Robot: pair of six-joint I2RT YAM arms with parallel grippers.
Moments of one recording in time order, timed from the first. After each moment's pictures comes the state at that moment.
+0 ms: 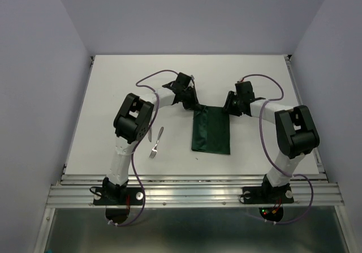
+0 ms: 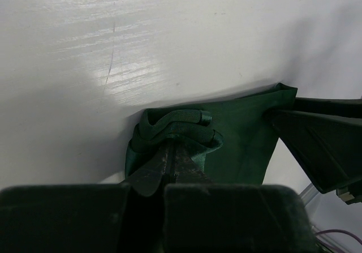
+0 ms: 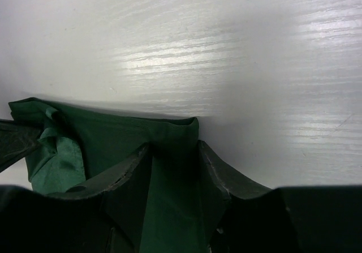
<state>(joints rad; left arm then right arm) -0.57 2.23 1.60 -0.26 0.35 -0.76 0.24 1.78 1.00 -0.10 -0.04 0.52</state>
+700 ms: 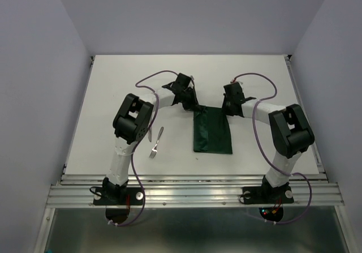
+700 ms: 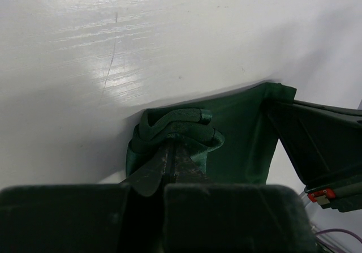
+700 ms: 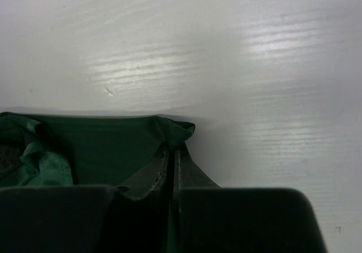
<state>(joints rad) -0.57 2.21 1.58 -0.26 0.34 -0.76 0.36 1.81 1.05 -0.15 0.21 0.51</state>
